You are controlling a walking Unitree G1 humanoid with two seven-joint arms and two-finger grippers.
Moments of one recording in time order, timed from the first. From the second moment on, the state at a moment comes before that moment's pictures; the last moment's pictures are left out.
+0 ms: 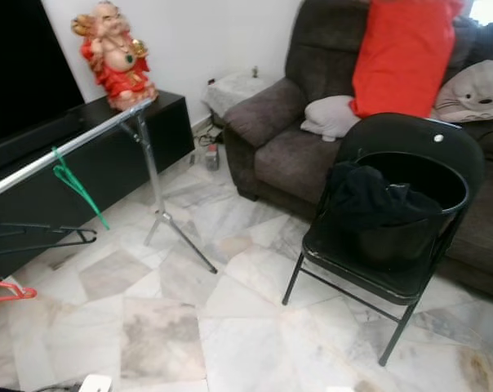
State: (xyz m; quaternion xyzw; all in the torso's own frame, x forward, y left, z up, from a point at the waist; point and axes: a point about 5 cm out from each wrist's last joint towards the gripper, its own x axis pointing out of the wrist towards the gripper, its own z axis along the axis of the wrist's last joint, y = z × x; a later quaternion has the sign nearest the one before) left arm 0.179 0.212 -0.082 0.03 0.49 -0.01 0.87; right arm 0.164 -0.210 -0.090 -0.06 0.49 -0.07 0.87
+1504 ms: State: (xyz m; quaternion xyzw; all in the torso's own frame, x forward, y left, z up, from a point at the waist) left arm 0.182 0.204 -0.082 0.00 0.48 -0.01 0.88; right arm 0.164 -0.220 -0.087 -0.05 0.47 -0.11 0.87
